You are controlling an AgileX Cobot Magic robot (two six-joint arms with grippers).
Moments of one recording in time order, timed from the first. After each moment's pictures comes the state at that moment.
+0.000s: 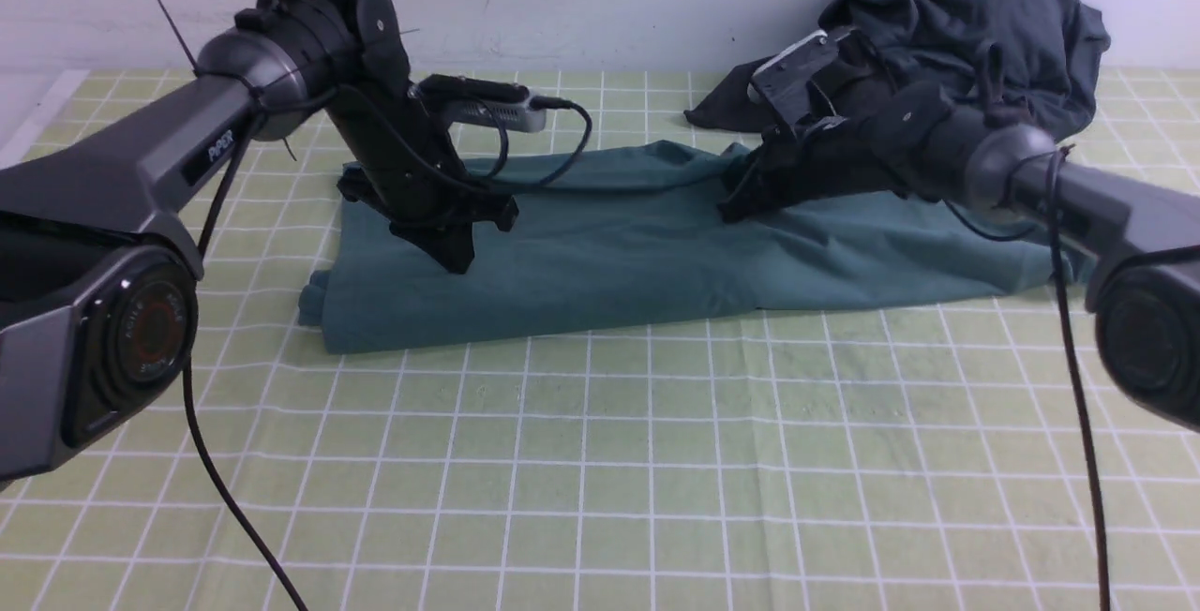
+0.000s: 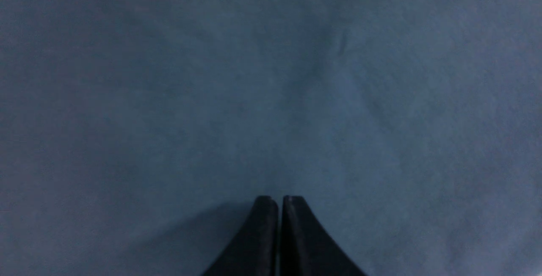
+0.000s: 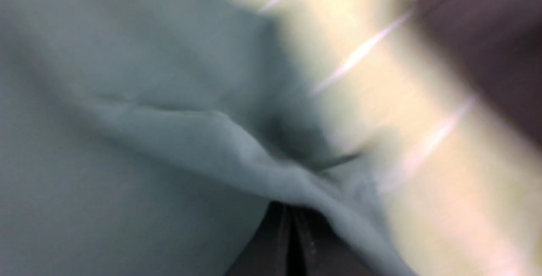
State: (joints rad) right arm 0.21 2.57 -2.10 0.84 0.39 -1.12; left arm -0.20 2.40 -2.17 -0.20 1.18 0.24
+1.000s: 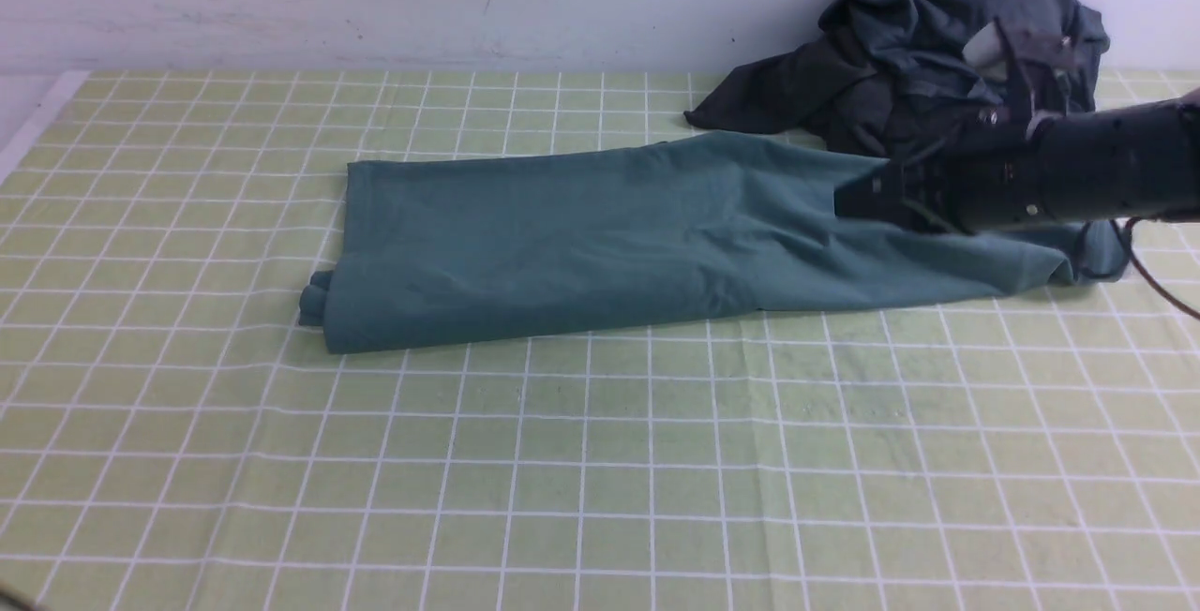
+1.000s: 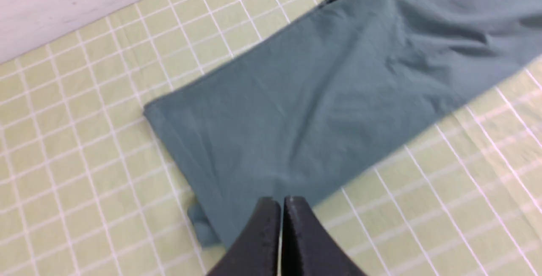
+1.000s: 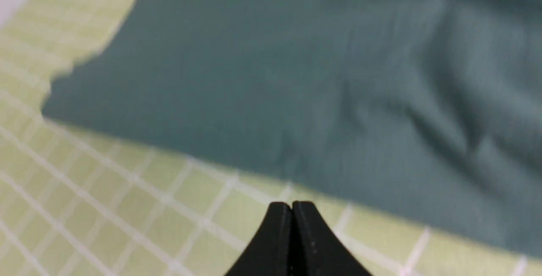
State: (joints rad) right arm 0.04 1.82 -1.27 0.98 0.84 -0.90; left arm -0.22 1.47 -1.84 -0.12 1.21 0.26
